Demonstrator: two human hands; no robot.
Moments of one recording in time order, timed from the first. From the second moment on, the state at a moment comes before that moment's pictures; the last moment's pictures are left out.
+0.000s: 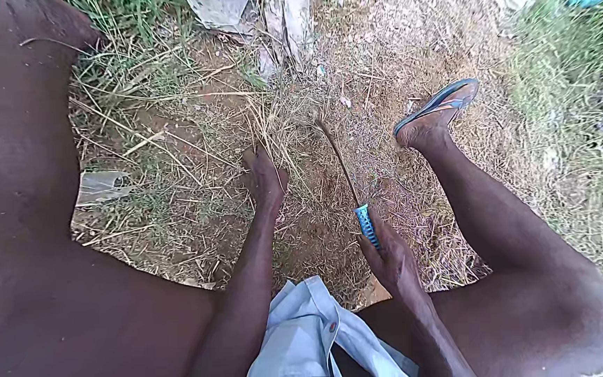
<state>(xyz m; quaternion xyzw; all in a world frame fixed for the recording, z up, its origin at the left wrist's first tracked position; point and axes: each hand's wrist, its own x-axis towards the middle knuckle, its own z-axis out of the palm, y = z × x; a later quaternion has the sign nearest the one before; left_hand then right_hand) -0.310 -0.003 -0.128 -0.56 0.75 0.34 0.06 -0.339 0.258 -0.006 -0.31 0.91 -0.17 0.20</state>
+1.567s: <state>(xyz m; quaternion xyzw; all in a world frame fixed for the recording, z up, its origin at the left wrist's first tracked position) -0.231 -0.016 -0.107 -0.55 0.54 0.59 -0.25 -0.317 0.286 -0.005 -0.38 0.76 -0.43 0.30</state>
